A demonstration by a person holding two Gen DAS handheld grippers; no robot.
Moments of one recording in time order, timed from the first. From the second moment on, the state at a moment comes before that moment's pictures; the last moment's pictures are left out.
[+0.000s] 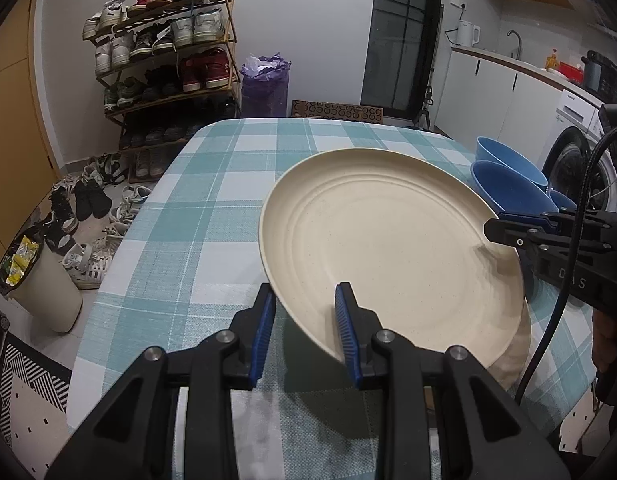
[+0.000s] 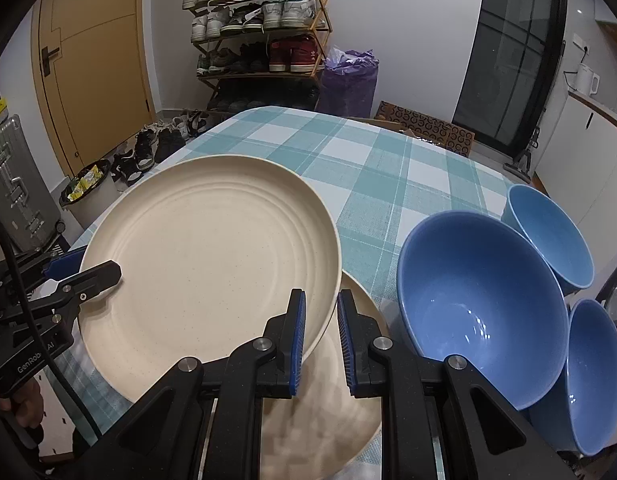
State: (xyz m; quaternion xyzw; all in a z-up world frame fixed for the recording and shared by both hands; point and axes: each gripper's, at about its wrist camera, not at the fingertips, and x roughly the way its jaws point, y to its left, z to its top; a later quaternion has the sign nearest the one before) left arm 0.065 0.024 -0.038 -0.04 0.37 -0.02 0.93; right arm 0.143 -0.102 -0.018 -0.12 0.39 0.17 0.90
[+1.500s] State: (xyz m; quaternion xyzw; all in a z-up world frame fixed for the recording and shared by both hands) left arm 0.068 -0.016 -0.061 0.01 0.39 -0.06 0.92; right arm 0.113 -0.141 -0.055 -0.11 0.43 0.13 0.89
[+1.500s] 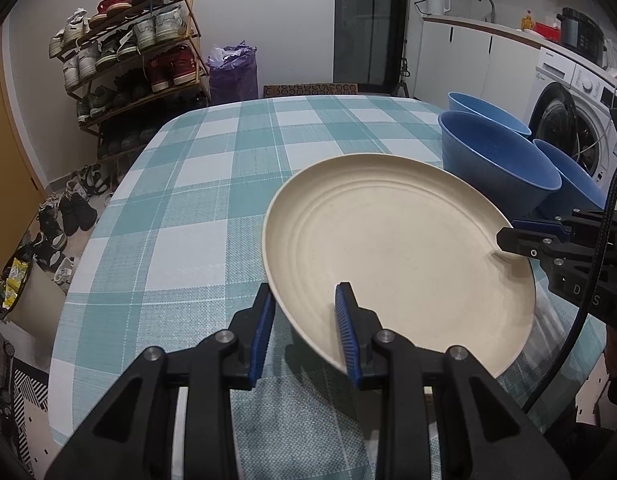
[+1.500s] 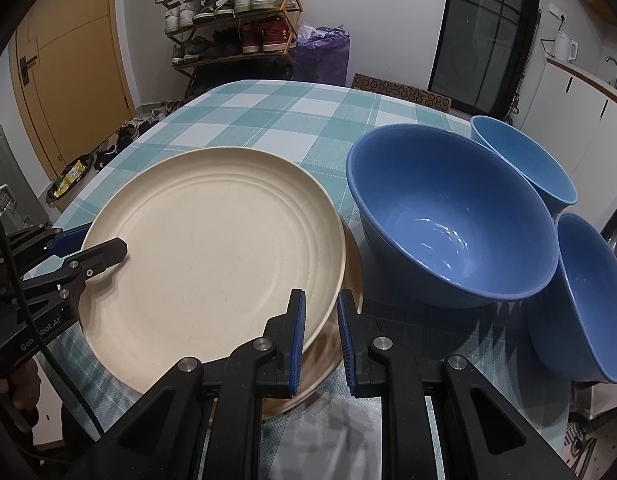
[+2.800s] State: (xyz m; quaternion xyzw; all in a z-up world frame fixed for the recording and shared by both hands) left arm 0.065 -0.036 -0.075 0.07 0.39 -0.05 0.92; right arm 0.110 -0.144 -0.067 -0.13 0.44 0.11 0.88
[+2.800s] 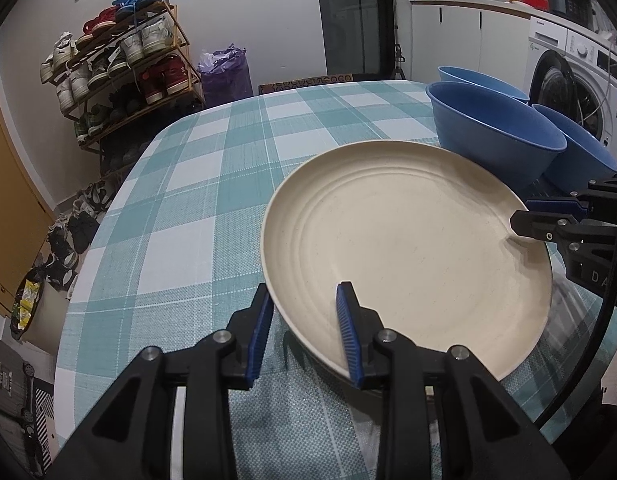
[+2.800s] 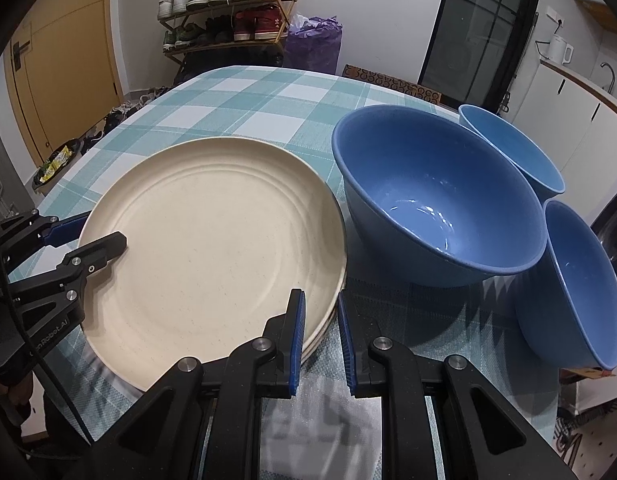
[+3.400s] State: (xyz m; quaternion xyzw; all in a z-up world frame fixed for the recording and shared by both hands) left arm 0.065 -0.038 -0.075 0.07 0.40 -0.06 0.91; right arm 0.112 -0.148 -0.071 -0.12 0.44 0.11 0.88
